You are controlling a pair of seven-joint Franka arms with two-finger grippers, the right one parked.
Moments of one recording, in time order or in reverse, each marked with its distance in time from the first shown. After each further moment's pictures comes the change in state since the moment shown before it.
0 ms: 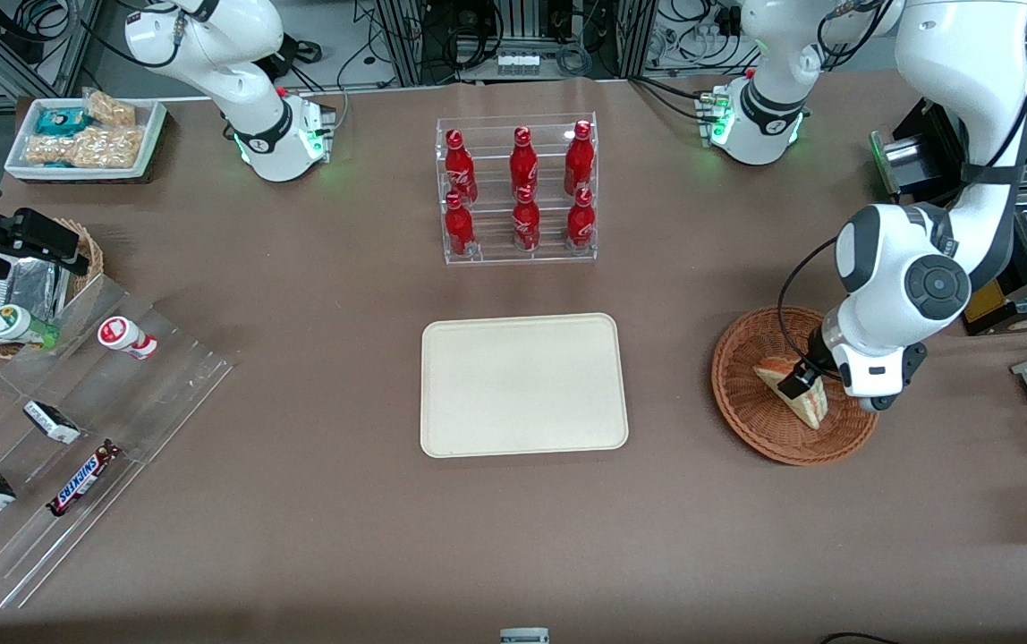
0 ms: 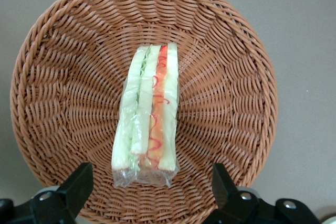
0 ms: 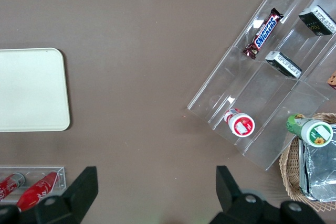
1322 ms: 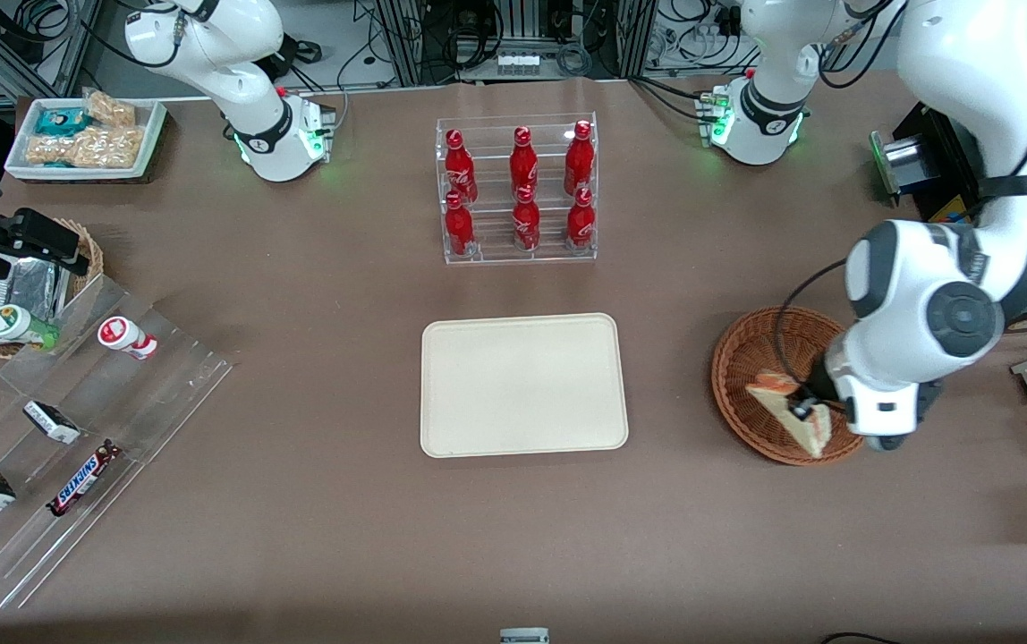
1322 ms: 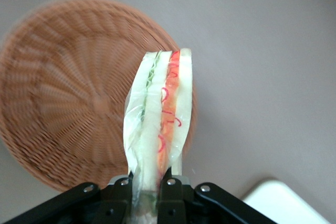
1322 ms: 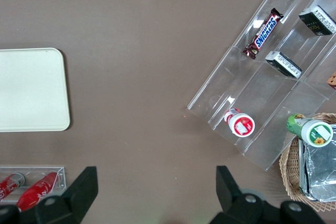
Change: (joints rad) arm -0.094 0.101 -0.017 0.333 -0.015 -0.241 -0.013
